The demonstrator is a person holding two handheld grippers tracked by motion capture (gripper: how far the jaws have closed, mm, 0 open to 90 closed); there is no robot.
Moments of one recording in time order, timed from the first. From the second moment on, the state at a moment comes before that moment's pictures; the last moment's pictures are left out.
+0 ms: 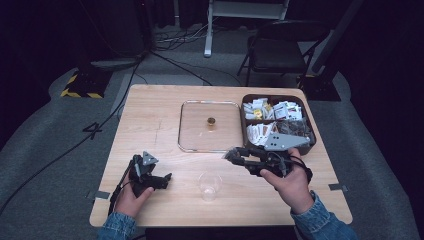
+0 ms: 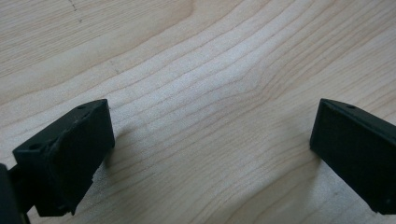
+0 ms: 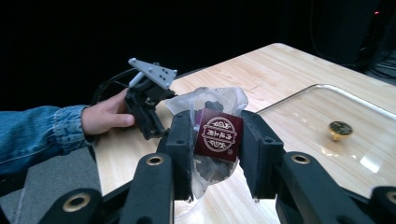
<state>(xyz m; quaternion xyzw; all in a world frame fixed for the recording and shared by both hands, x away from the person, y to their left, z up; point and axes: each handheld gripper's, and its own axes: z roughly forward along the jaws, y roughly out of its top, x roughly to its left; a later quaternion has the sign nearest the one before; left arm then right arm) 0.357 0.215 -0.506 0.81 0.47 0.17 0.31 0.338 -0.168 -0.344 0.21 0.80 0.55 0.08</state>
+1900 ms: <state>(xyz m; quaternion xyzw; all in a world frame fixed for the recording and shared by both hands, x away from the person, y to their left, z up) 0.357 0.215 -0.506 0.81 0.47 0.17 0.31 0.330 -0.113 -0.419 0.19 0.84 0.51 0.03</state>
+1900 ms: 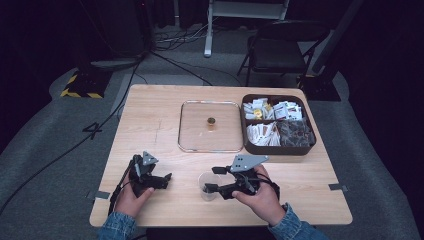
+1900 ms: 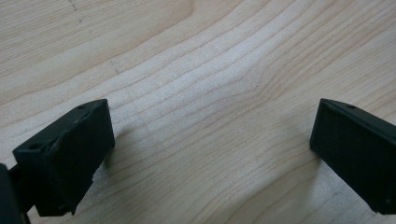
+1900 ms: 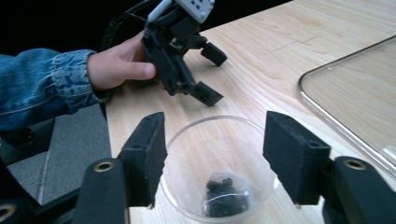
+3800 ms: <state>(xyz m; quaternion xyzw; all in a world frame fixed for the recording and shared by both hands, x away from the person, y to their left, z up) 0.358 0.214 -0.506 0.81 0.47 0.16 0.32 0.370 -0.297 -0.445 0.35 0.83 0.42 0.13</state>
